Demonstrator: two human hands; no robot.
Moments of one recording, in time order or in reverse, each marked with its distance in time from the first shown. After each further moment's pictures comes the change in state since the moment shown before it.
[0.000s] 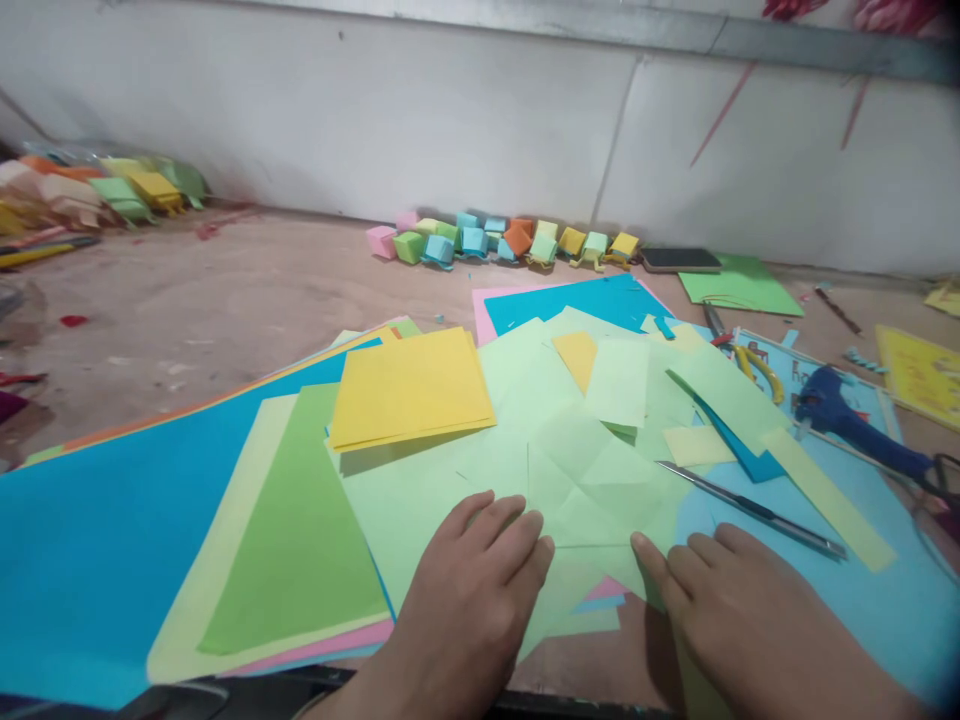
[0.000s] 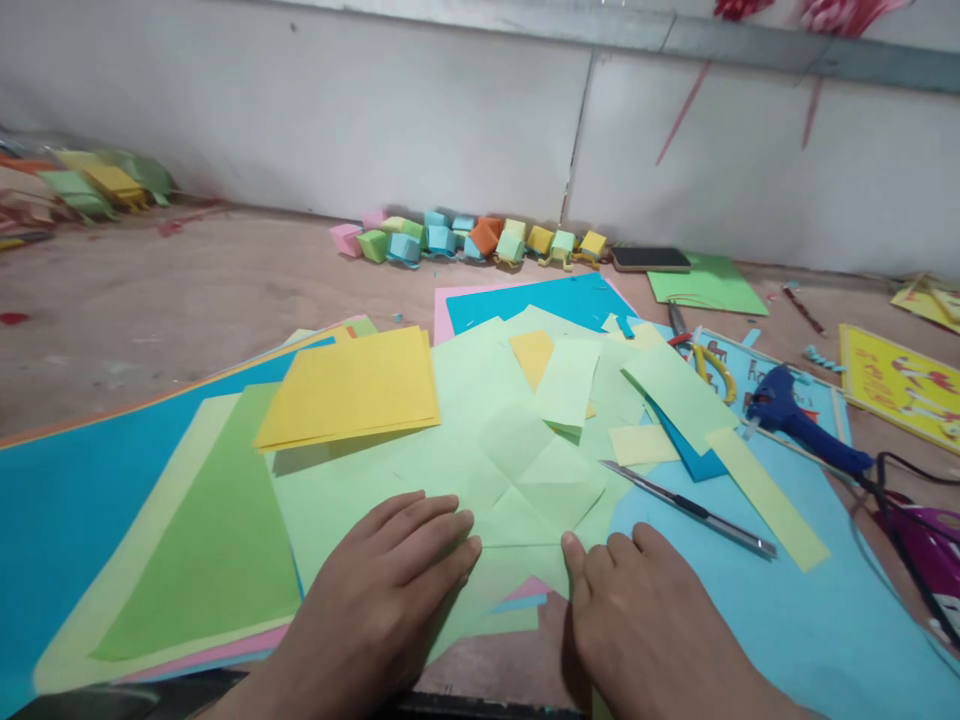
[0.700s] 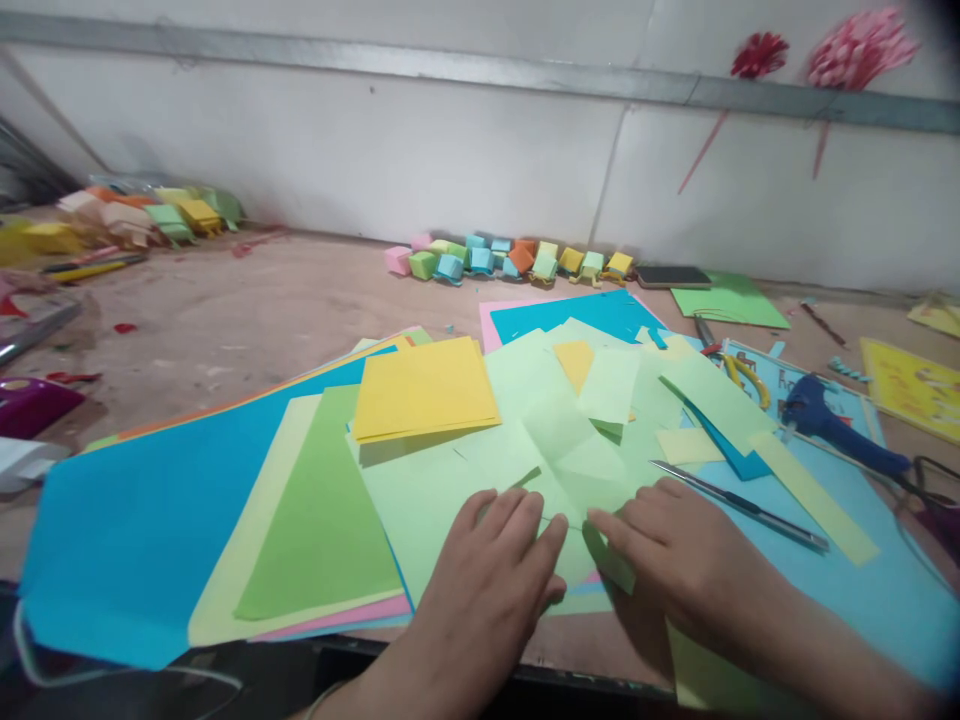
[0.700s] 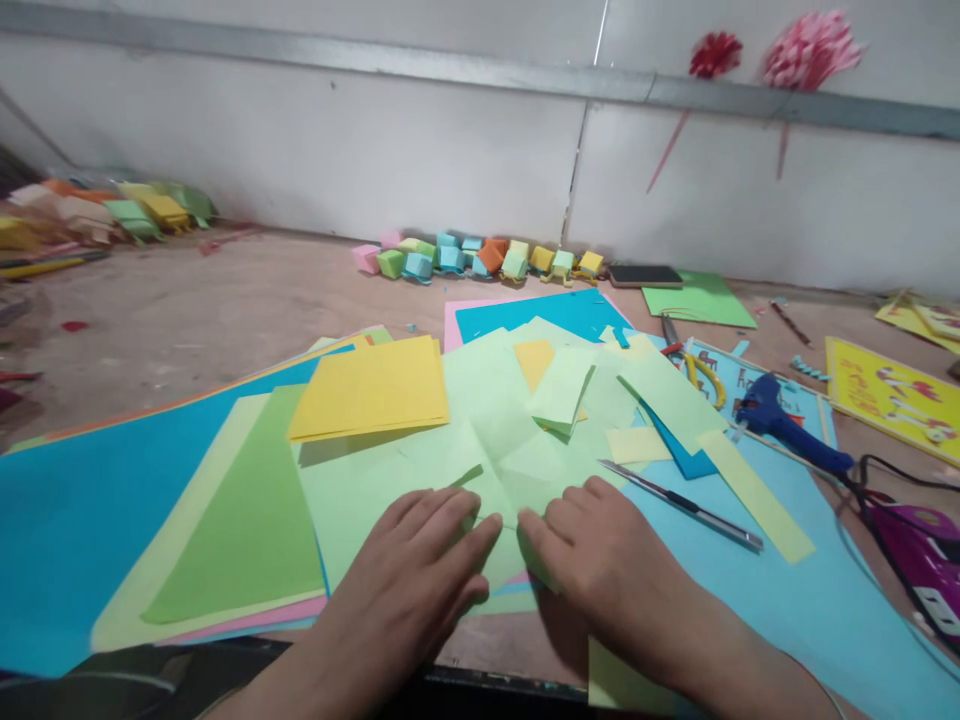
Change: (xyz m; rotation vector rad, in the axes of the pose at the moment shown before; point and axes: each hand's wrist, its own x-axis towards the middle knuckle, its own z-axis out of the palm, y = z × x) left_hand 0.002 0.014 -0.003 0.076 -0.243 -0.089; right_hand 0.028 0.012 0.001 0.215 0.242 -0.086
